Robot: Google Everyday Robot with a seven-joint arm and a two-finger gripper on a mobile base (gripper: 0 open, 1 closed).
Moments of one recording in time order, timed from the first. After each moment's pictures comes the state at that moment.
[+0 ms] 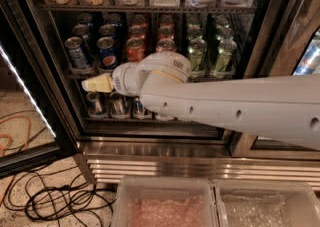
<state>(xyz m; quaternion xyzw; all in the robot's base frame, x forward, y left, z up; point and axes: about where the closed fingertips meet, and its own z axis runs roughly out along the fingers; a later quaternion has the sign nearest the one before) 0.650 0.132 0.832 -0.24 0.81 0.22 0.49</state>
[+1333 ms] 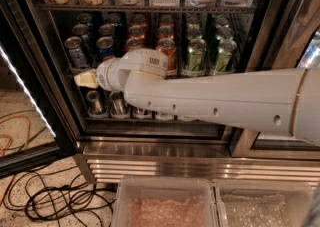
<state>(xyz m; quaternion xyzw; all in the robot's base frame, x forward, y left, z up) 0.669 0.175 0.834 -0.28 0.79 0.22 0.50</state>
